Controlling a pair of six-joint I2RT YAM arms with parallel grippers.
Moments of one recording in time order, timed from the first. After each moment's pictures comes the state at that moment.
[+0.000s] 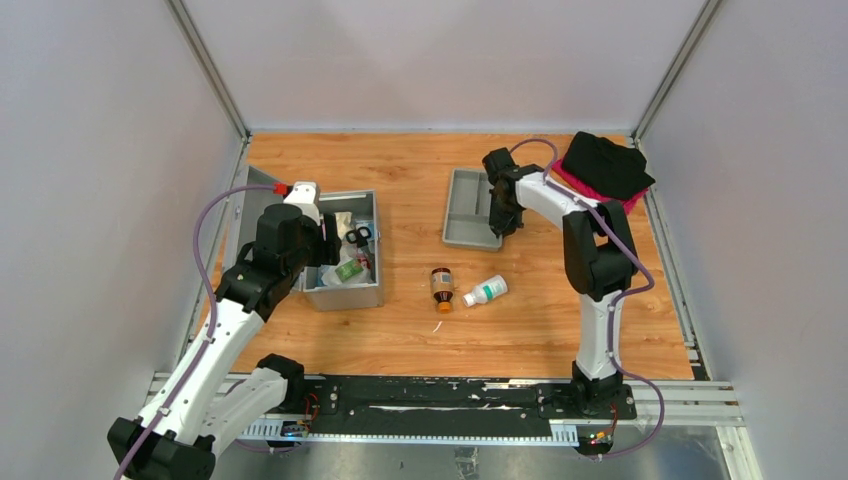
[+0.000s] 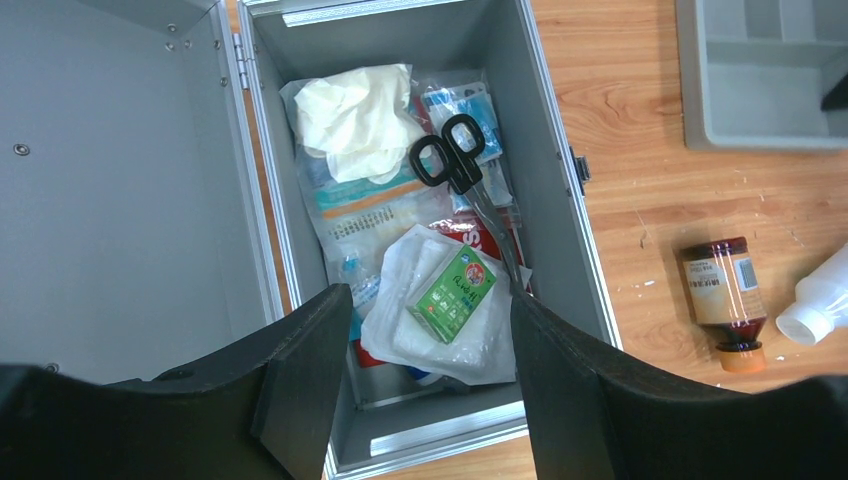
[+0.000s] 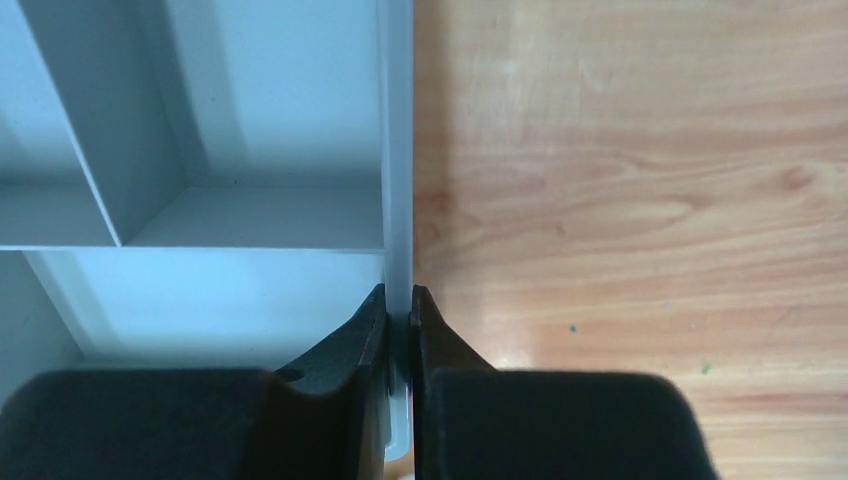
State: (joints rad) left arm -0.33 0.83 0.82 -0.53 -0.14 -0.18; right arm 0.38 2.06 1.57 -0.74 0.17 0.49
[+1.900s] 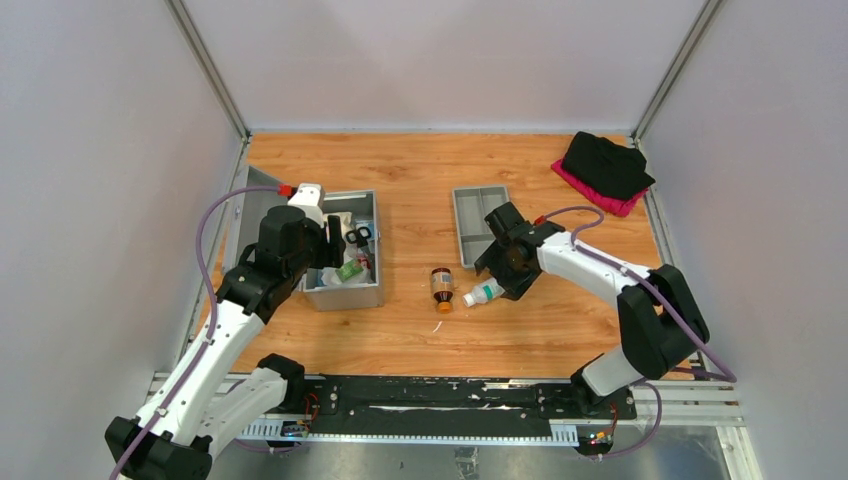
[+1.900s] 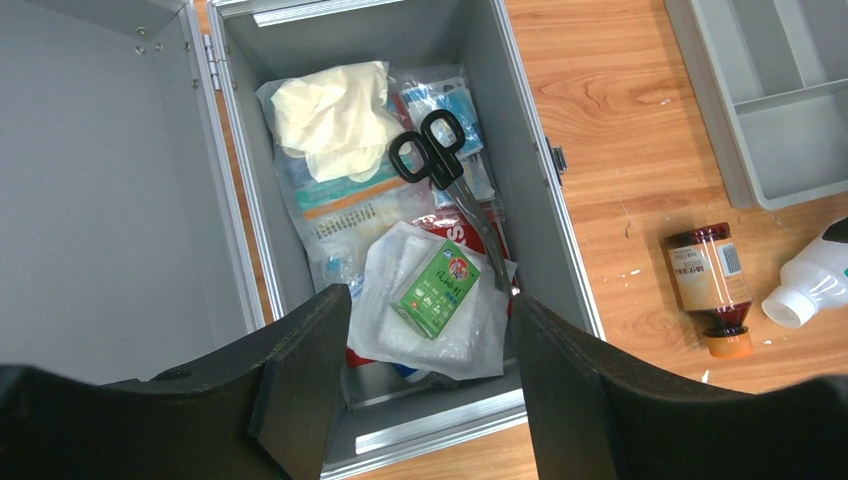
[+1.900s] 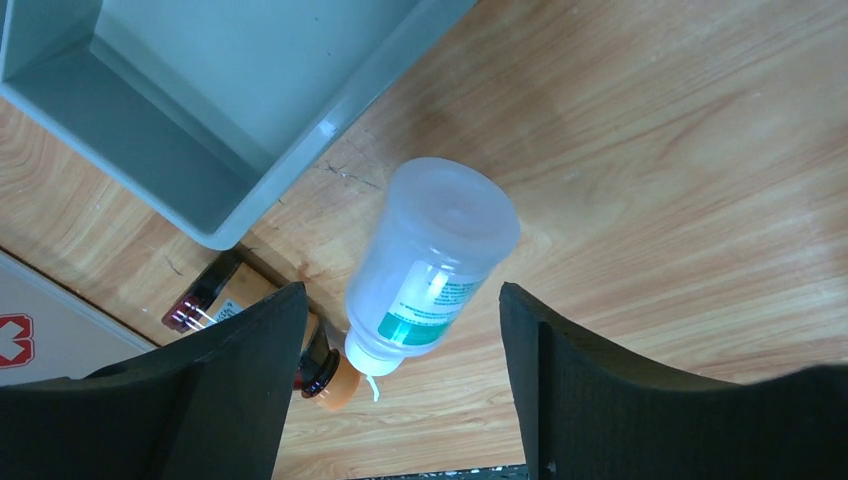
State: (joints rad) left arm -0.36 0.83 0.82 -0.53 -0.13 -0.18; right arm 0.57 1.49 0.95 -0.71 0.10 1.26
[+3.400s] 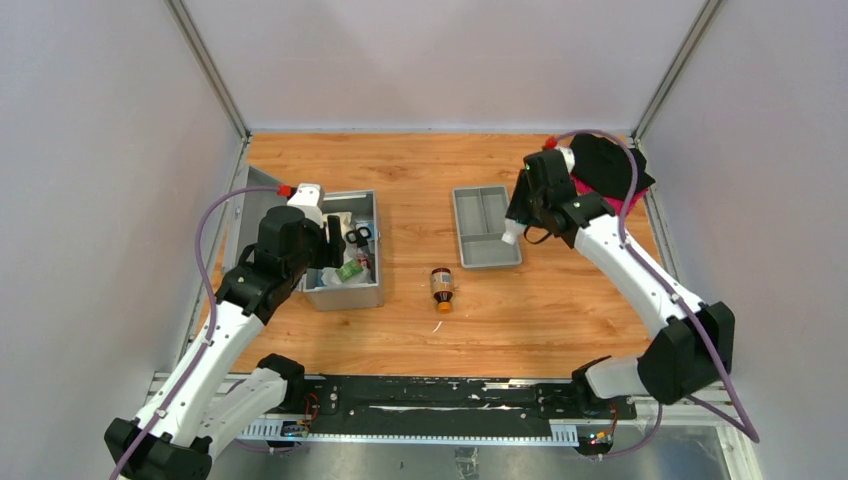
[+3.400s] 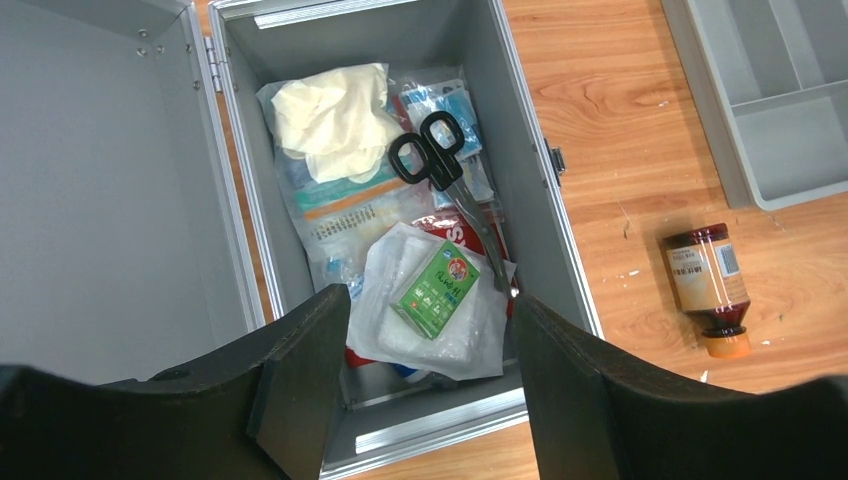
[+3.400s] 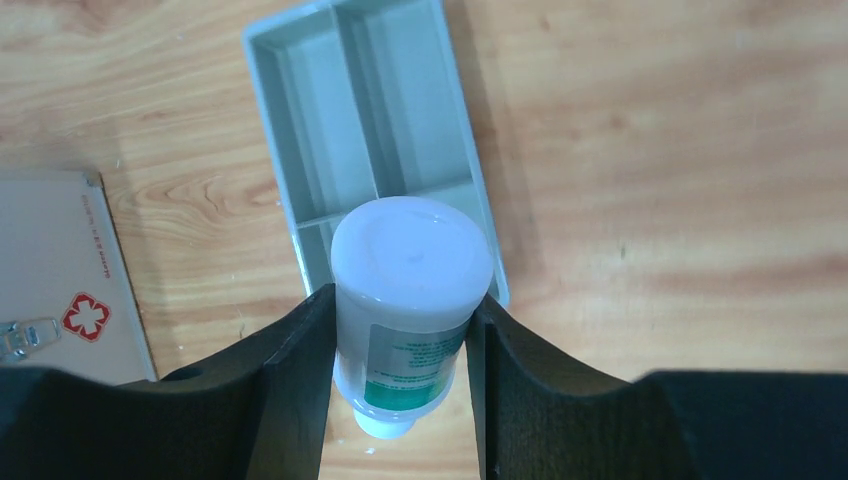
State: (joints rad) left arm -0.36 0.82 0.82 -0.53 -0.13 -0.18; right arm 0.43 1.32 1.16 -0.63 0.28 0.62
